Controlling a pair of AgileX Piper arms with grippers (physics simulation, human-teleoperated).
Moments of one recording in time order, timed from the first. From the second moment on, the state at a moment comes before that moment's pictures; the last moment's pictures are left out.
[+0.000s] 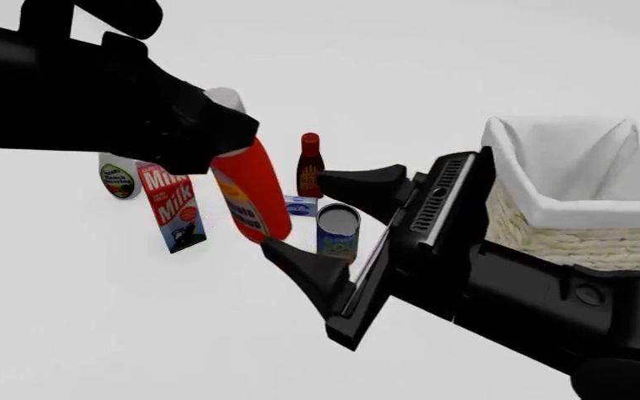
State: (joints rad) left arm -0.75 1.13 -1.39 0.86 0.04; right arm 1.02 1.09 -0.75 -0.20 -0.14
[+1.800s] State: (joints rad) left arm -0.85 1.11 -1.41 0.90 -0.03; right arm 1.01 1.26 -0.81 -0.30 -0.19
